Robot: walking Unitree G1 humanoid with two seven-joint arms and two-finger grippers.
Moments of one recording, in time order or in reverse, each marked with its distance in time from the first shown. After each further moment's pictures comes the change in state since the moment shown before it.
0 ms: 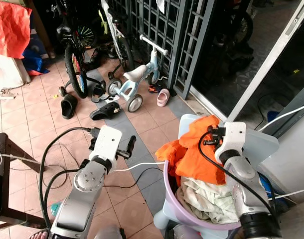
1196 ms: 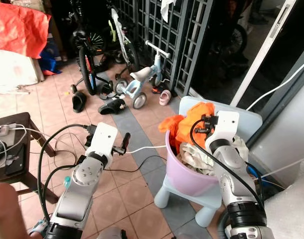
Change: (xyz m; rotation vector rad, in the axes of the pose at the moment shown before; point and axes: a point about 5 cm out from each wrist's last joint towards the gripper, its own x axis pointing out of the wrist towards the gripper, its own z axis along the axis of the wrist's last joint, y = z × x) left arm 0.015 0.008 -0.006 -0.002 -0.008 0.045; right arm 0.028 0.023 0.035 0.044 -0.085 0.005
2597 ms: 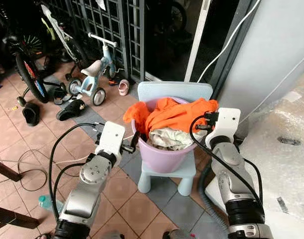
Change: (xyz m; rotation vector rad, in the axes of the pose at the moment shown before) left arm 0.006 -0.005 0.003 -0.035 -0.035 -0.048; right arm 0.001 0.001 0.002 -0.025 -0.013 -0.064
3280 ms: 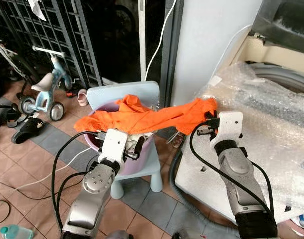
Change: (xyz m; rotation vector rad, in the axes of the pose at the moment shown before) left arm -0.010 -0.013 -0.005 -0.051 -0.008 -0.003; right arm -0.028 0.000 0.015 -0.184 -0.157 0.113
